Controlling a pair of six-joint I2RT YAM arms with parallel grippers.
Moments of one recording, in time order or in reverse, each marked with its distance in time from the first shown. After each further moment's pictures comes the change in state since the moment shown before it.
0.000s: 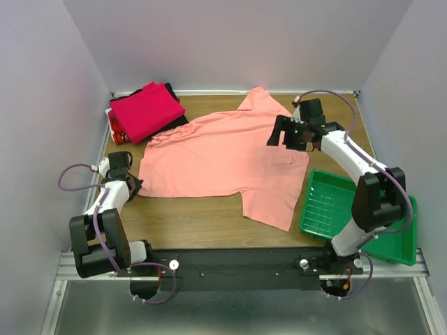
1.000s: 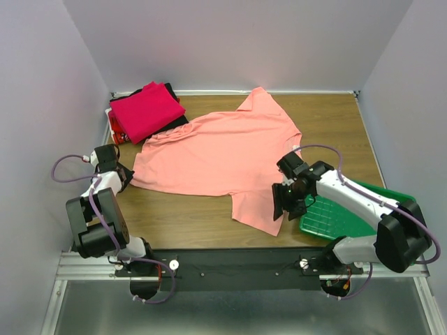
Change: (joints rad) left arm 0.122 0.167 0.109 0.163 0.112 0.133; right arm 0.367 -0.348 -0.423 -0.479 0.050 0.165
